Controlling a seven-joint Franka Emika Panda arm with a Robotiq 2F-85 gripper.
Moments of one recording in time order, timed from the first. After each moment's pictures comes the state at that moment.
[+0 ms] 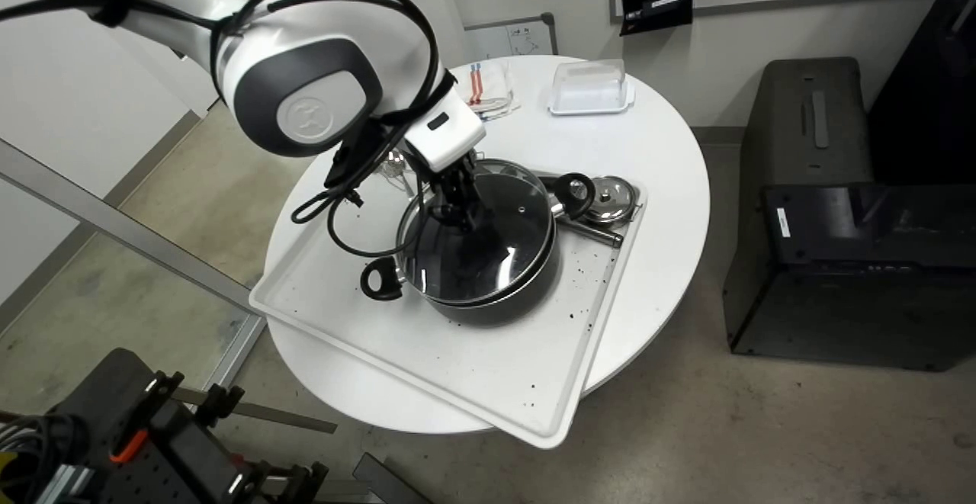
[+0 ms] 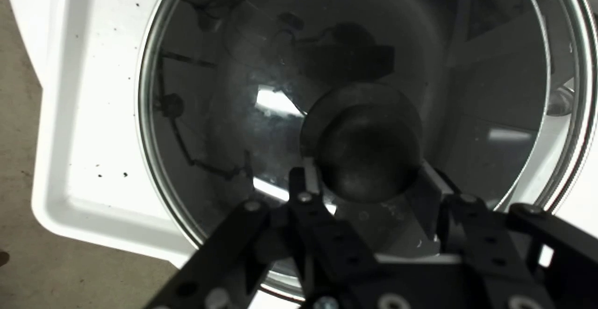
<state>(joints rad) -0.06 0.66 -0.17 -1.98 0.24 2.67 0.77</state>
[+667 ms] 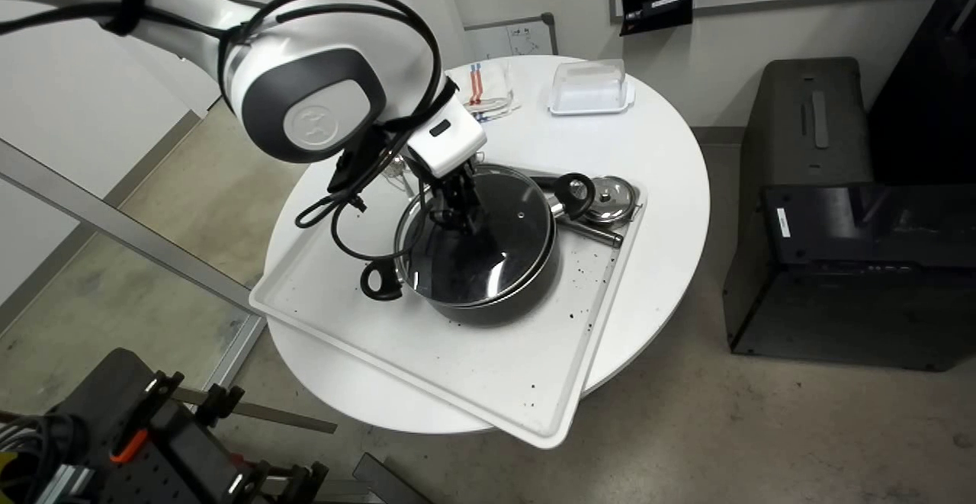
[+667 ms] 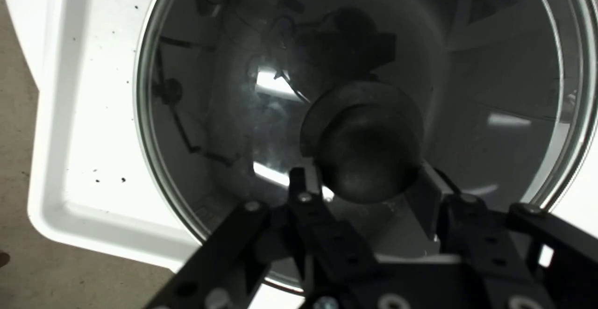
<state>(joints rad) -0.06 0.68 -0.16 -1.97 0.24 2.68 0.77</state>
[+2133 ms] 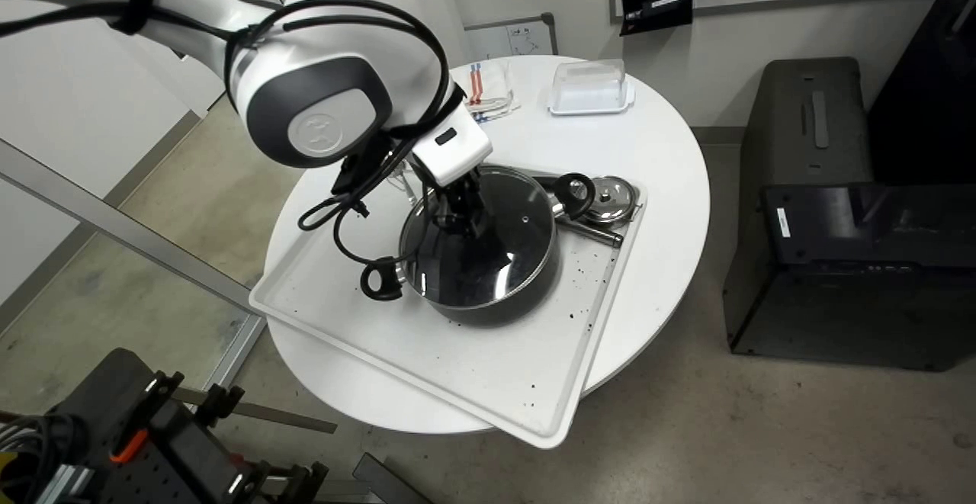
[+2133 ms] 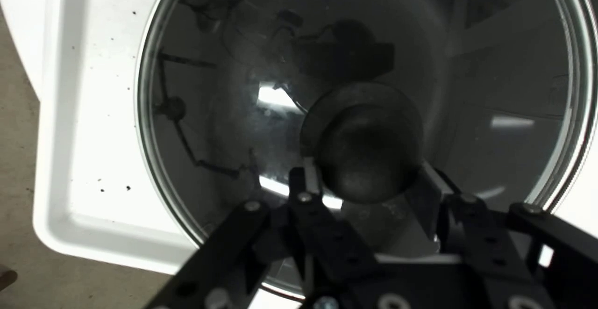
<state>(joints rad) -0.08 0.69 -0.16 -1.97 0.27 2.68 0.77</state>
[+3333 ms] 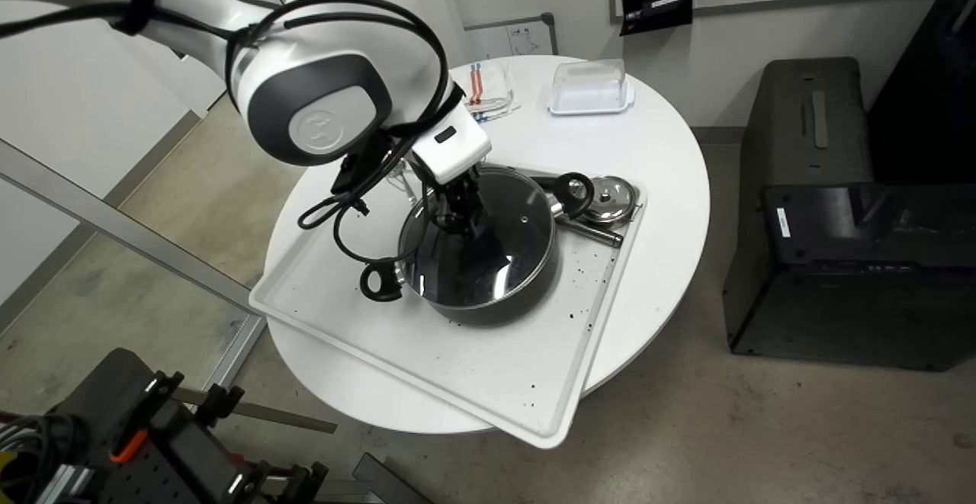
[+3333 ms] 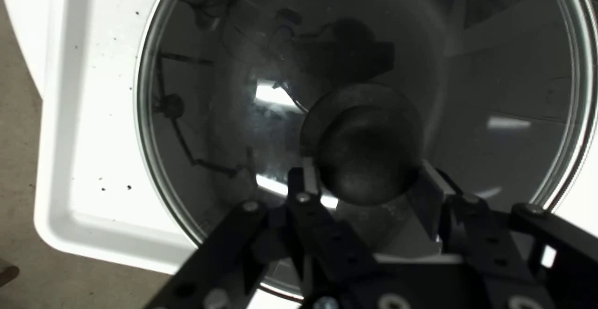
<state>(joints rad) -0.06 0.70 -0.17 -1.96 0.27 2.66 0.77</state>
